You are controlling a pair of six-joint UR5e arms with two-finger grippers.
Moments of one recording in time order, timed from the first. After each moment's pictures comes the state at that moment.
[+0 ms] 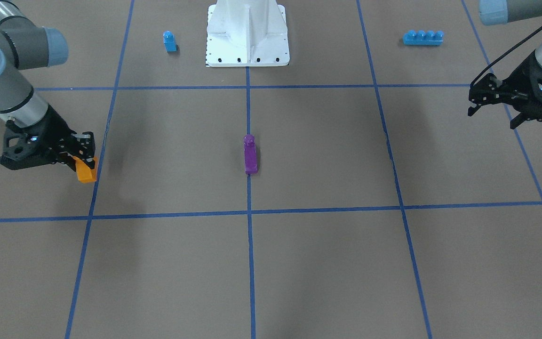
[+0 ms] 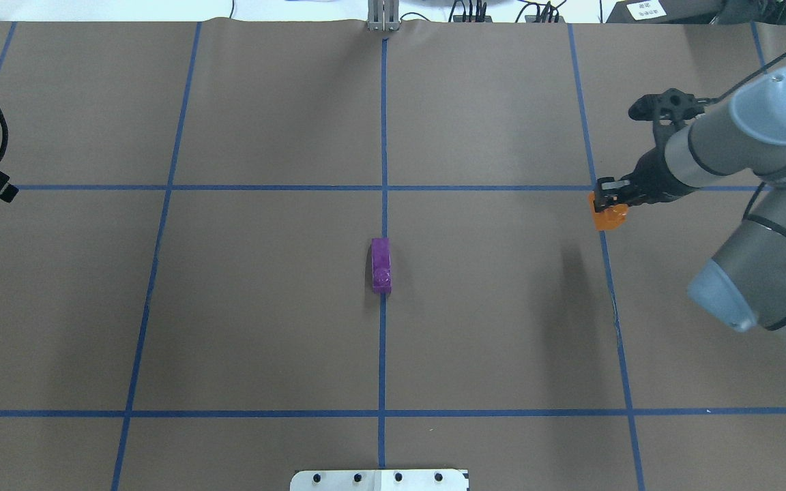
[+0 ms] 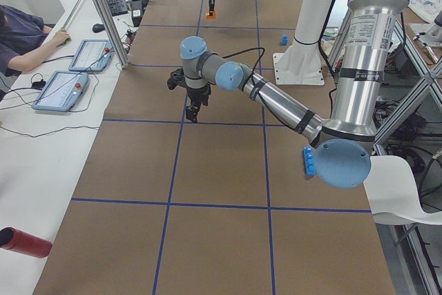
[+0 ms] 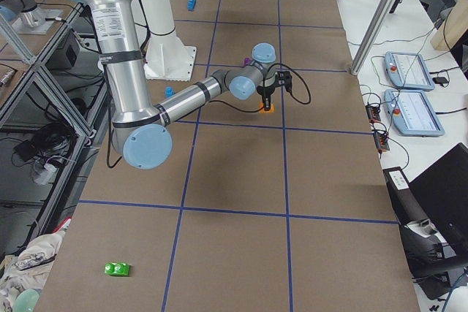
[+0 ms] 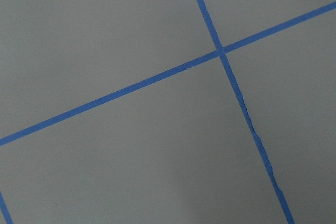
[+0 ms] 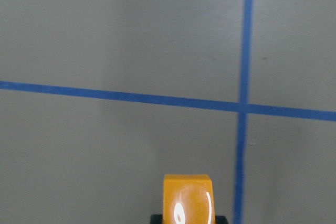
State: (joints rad) left arm -1.16 -1.69 -2.01 -1.44 -2.28 -0.19; right arm 0.84 -1.31 1.83 -1.30 2.09 0.93
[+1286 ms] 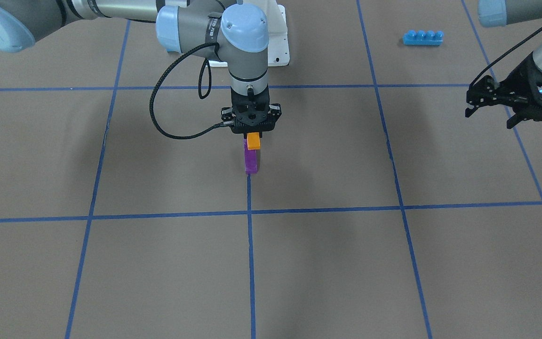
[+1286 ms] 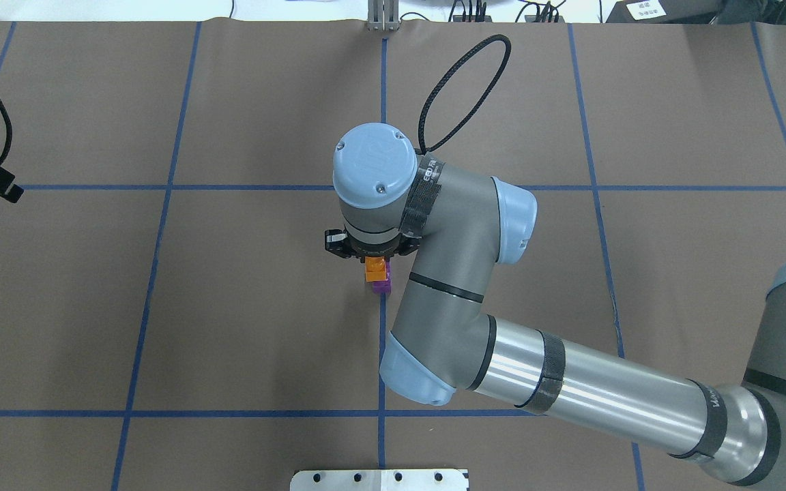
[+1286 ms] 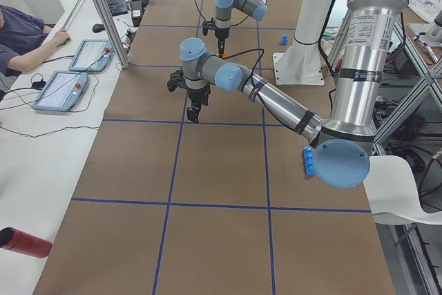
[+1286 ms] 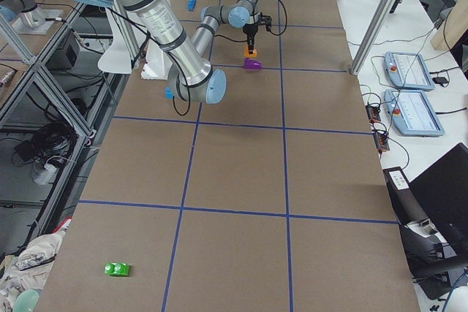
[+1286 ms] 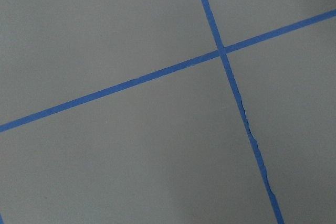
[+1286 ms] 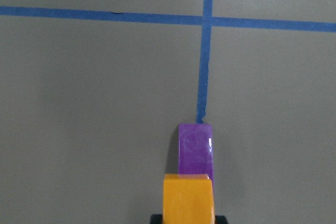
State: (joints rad) left arm -1.15 -1.69 -2.01 -1.45 -2.29 -0.25; right arm 0.48 -0.69 1.55 -1.67 1.83 1.18
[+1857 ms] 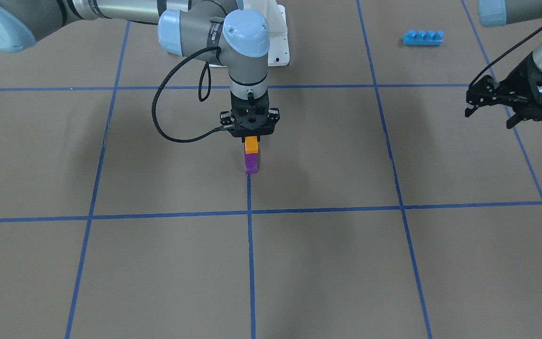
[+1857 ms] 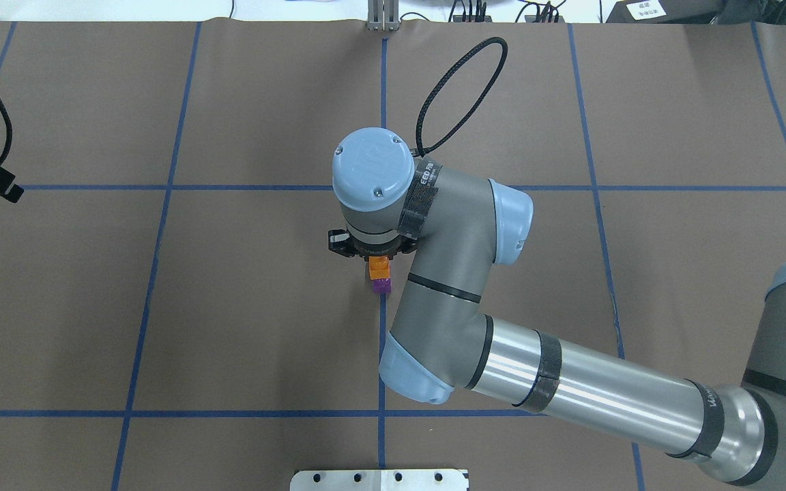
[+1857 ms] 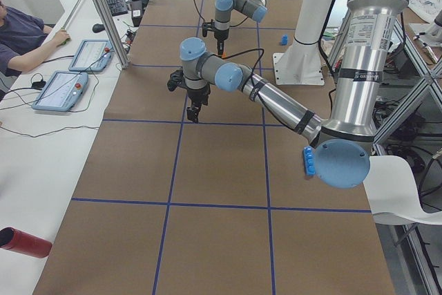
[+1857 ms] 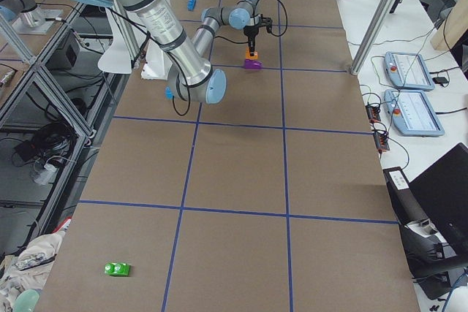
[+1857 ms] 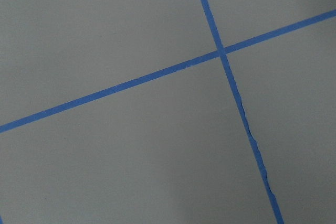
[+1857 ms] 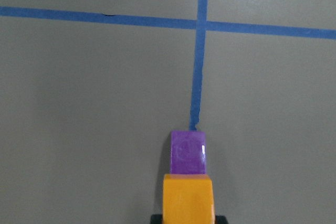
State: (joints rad) left arm -1.15 -1.69 -2.01 -1.45 -2.29 -0.25; right arm 0.48 -0.69 1.53 -1.66 1.82 1.17
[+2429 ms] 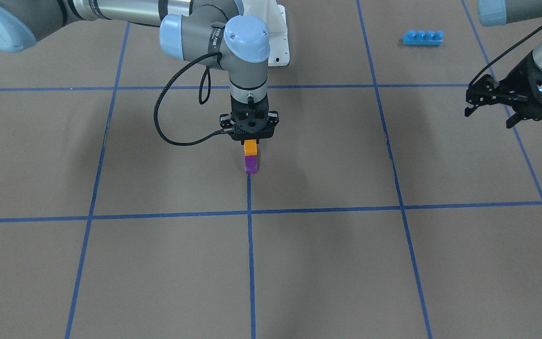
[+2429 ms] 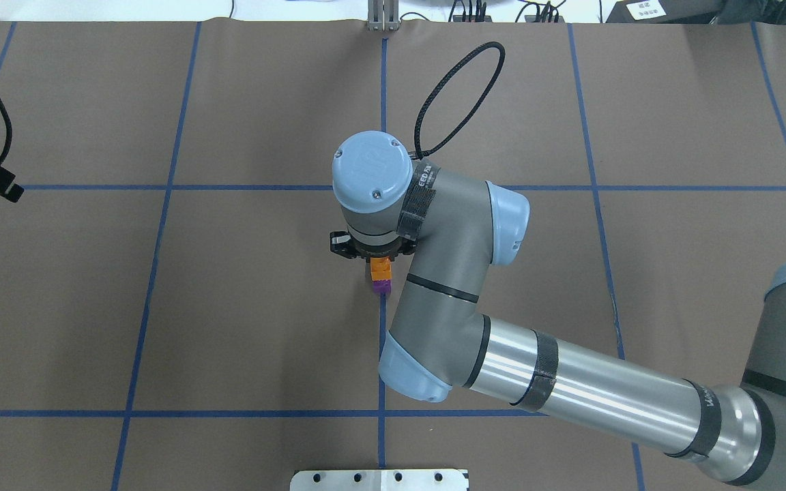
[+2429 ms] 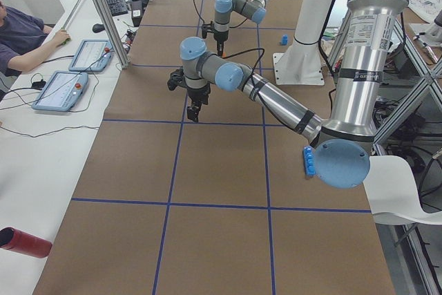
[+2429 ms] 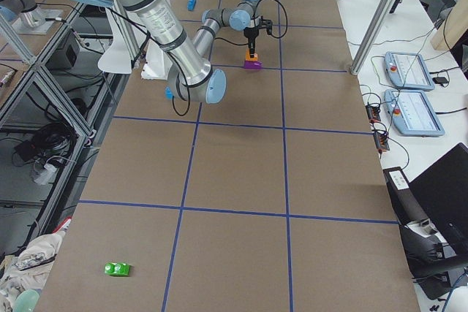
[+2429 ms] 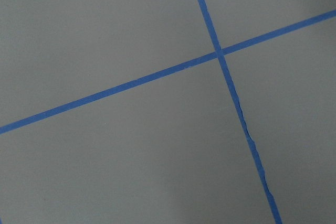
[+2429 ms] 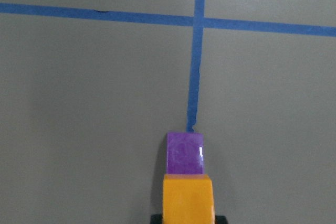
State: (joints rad) left arm -1.15 -1.69 -2.01 -1.45 -2.29 -0.25; right arm 0.47 -0.69 1.51 -1.66 1.82 1.17
